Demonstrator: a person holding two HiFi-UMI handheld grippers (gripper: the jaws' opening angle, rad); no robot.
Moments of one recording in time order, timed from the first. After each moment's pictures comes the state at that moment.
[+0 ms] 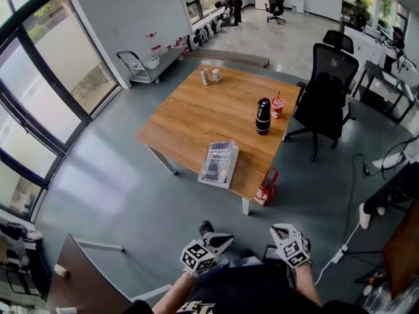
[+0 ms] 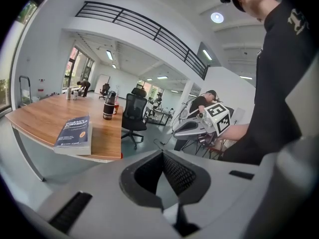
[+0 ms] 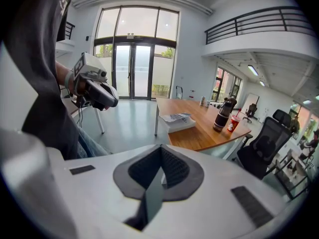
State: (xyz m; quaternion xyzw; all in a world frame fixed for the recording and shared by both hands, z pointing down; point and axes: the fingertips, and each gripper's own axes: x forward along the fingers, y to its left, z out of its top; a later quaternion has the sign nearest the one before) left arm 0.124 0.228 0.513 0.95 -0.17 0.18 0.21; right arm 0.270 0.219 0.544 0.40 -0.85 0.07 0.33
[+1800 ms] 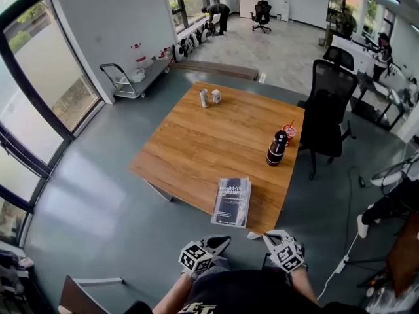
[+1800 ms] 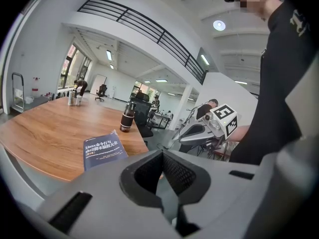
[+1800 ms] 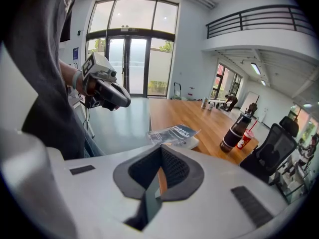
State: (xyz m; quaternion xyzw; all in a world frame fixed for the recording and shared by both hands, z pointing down) left arm 0.033 -0.012 0.503 0.96 -0.13 0.16 0.20; right arm 0.159 0.012 0.529 0.42 -0.83 0.08 0.36
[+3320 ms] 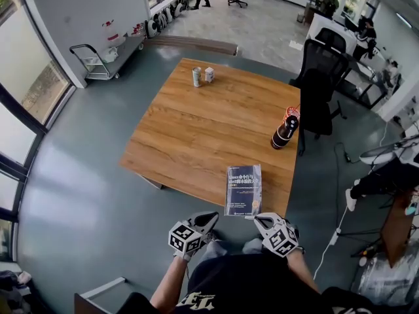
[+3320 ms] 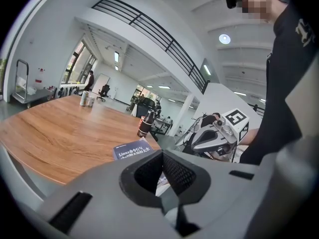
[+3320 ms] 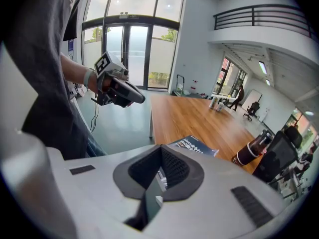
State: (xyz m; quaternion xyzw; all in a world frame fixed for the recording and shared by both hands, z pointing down) left arm -0.090 -0.147 0.518 0.95 -0.12 0.12 0.24; right arm 0.029 -0.080 0.528 0.41 -0.81 0.09 0.40
